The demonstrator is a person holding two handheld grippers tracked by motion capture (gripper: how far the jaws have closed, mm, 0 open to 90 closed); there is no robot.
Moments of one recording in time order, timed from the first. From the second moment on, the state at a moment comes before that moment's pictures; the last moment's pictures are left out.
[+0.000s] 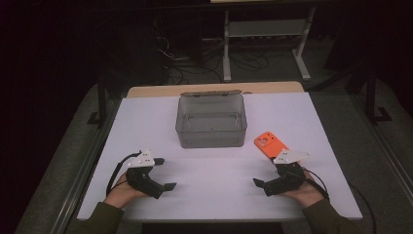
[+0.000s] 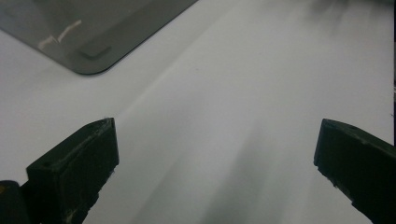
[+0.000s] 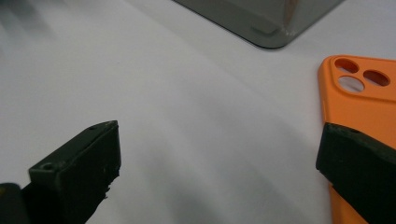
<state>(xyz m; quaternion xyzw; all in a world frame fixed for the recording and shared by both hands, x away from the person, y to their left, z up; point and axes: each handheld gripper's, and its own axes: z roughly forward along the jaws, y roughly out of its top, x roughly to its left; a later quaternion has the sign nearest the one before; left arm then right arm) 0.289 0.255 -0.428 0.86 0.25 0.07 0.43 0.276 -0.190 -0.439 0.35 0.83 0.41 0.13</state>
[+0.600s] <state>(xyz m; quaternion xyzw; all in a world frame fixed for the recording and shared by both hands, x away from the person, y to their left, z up) 0.291 0.258 -0.429 0.86 0.26 0.07 0.43 0.282 -0.185 -0.432 0.34 0.83 0.42 0.13</state>
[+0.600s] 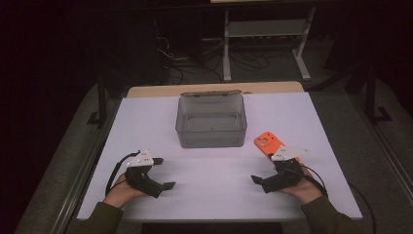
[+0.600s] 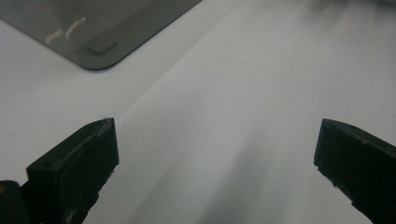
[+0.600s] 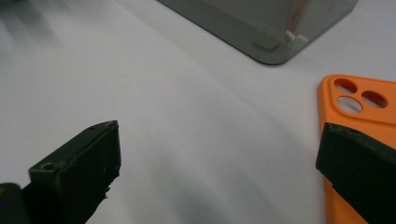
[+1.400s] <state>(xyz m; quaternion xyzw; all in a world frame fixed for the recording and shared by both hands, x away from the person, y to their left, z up) 0.291 0.259 -0.429 0.86 0.26 0.07 0.43 0.297 -0.176 -0.423 0.34 0.84 0.41 0.13</state>
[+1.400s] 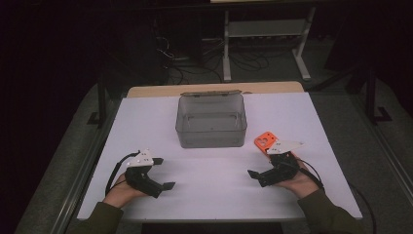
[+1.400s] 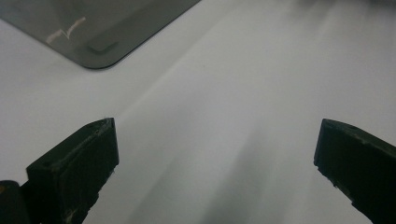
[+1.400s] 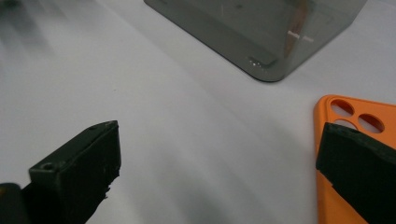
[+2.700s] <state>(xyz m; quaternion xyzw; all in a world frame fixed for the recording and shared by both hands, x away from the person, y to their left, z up) 0.292 0.258 -0.429 0.86 0.26 0.08 0.43 0.329 -0.169 -0.410 0.35 0.83 0.41 0.14</state>
